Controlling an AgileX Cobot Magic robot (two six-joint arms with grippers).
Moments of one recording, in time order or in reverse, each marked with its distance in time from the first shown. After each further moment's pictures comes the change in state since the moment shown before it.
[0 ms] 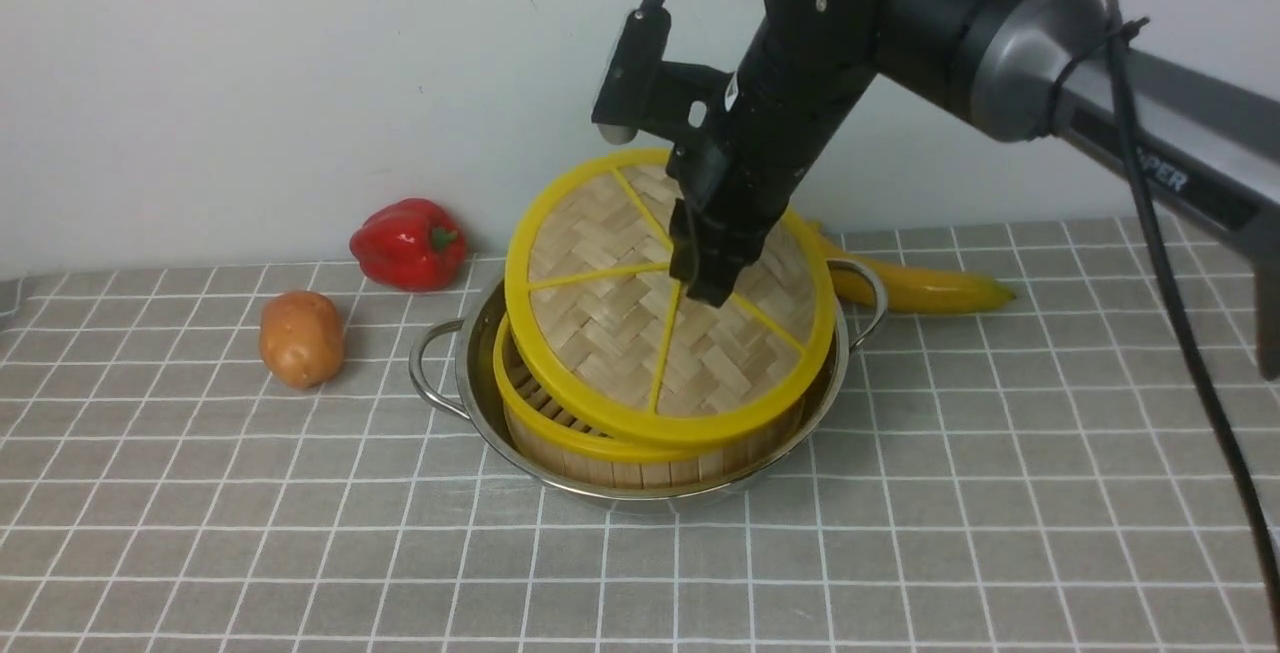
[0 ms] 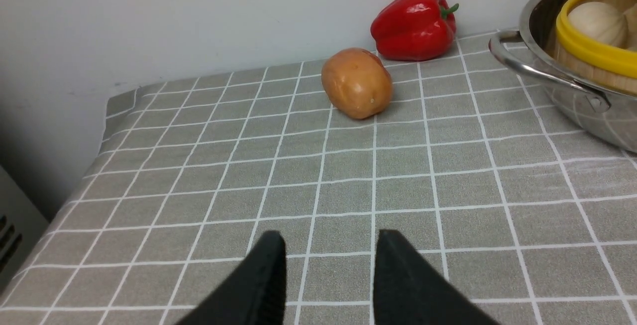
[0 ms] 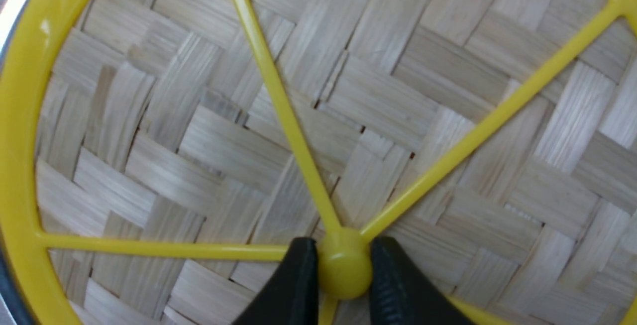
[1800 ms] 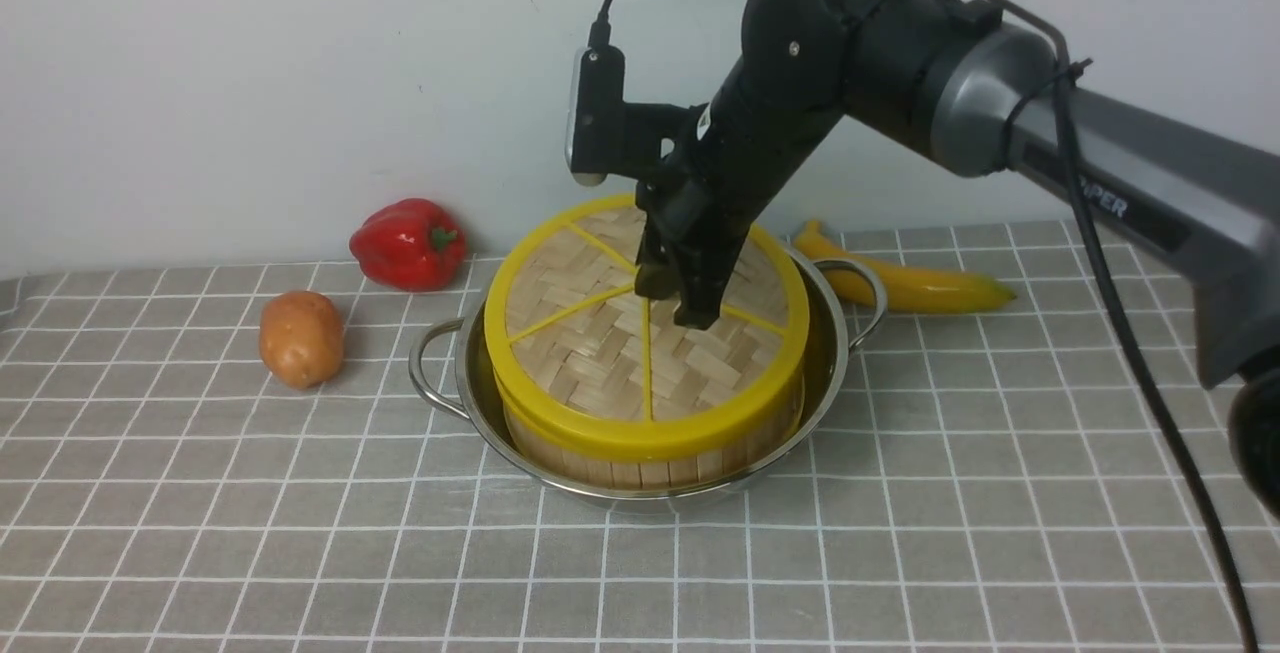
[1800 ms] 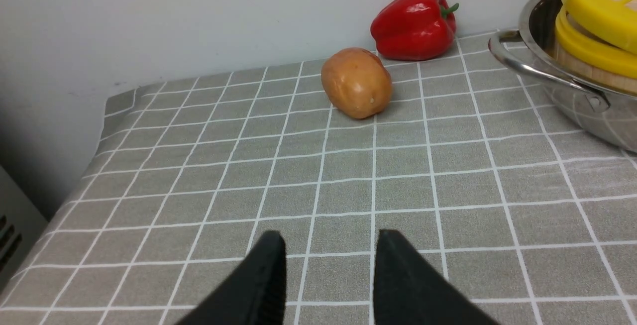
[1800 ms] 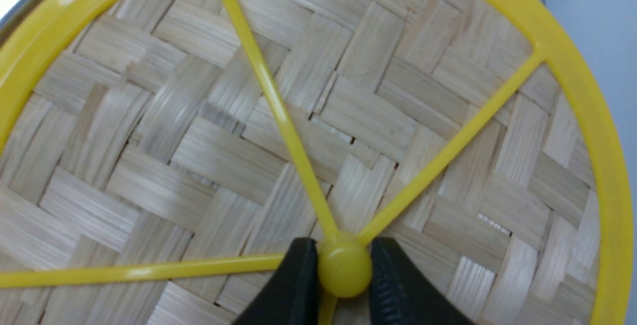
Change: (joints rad) right arm 0.002 0.058 0.000 0.077 -0.105 -0.221; left arm 0.000 0.000 0.000 0.000 0.000 0.000
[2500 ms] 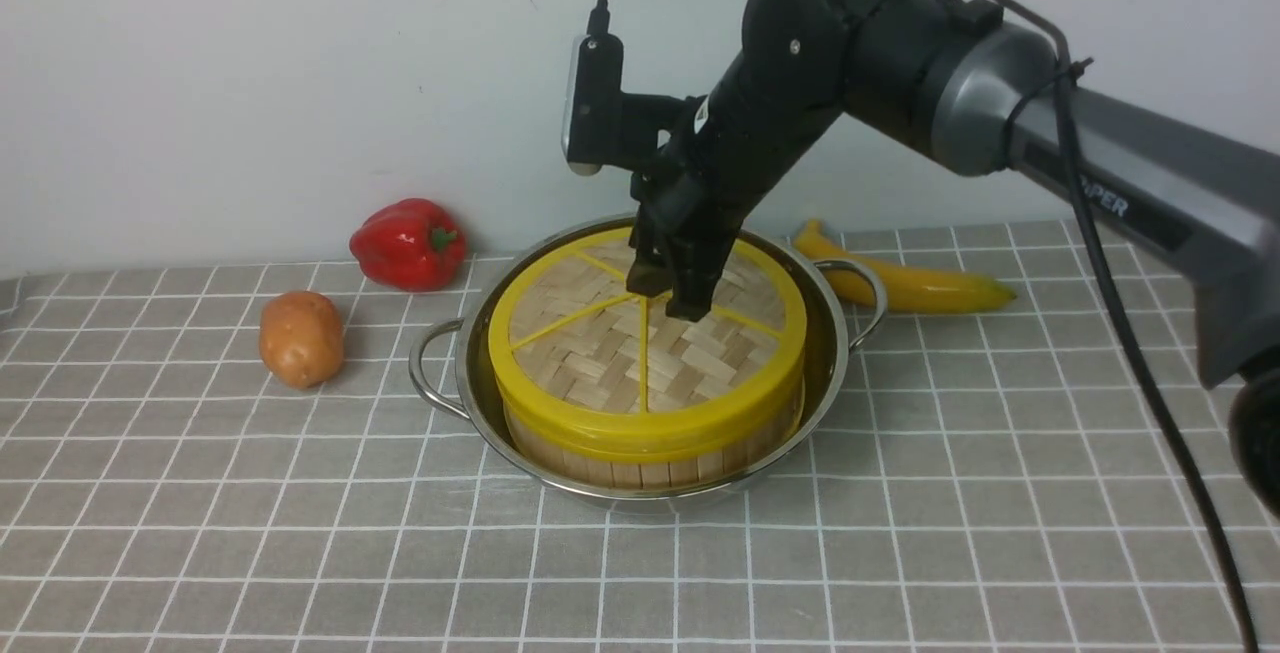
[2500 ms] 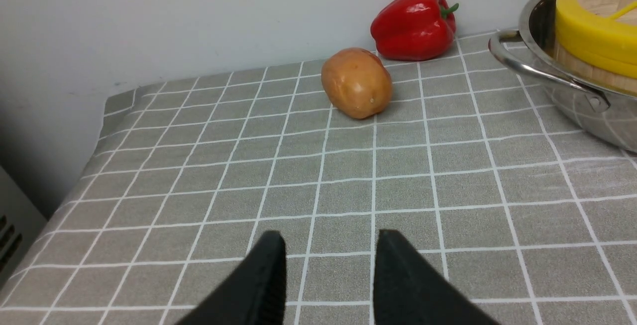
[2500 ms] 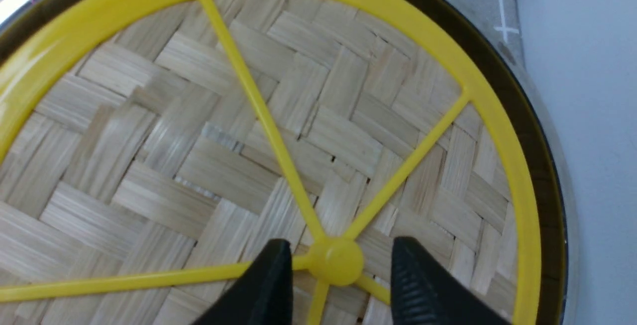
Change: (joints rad) right arm 0.000 0.000 0.000 0.011 -0.038 0.000; left arm 0.000 0.000 0.000 0.000 0.000 0.000
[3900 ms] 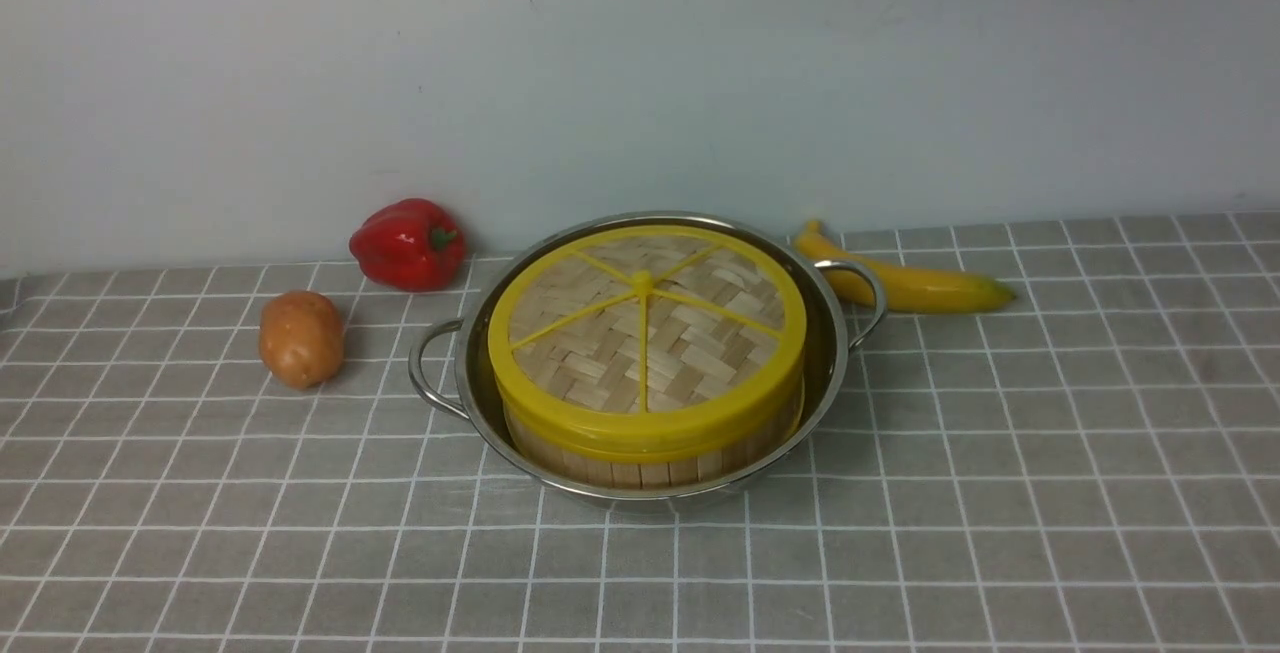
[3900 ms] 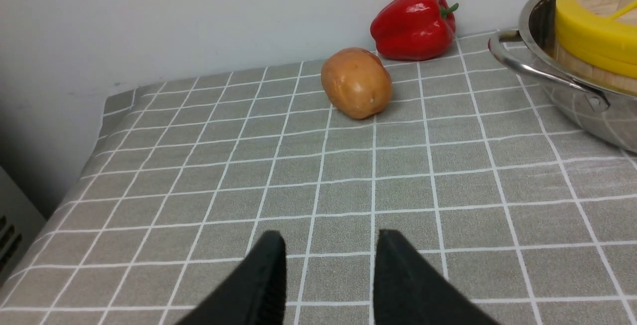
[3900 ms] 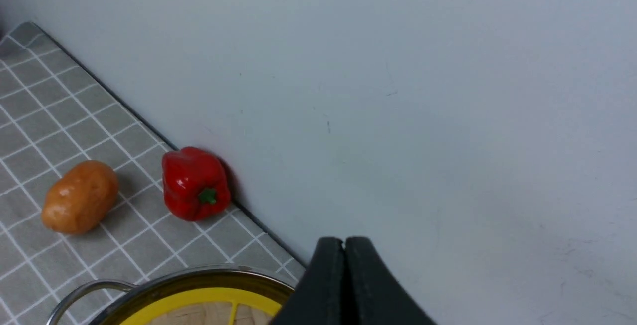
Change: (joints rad) right arm 0.000 -0.142 -0.528 -0.214 0.138 0.817; left arm 0.000 0.000 0.000 0.000 0.000 0.000
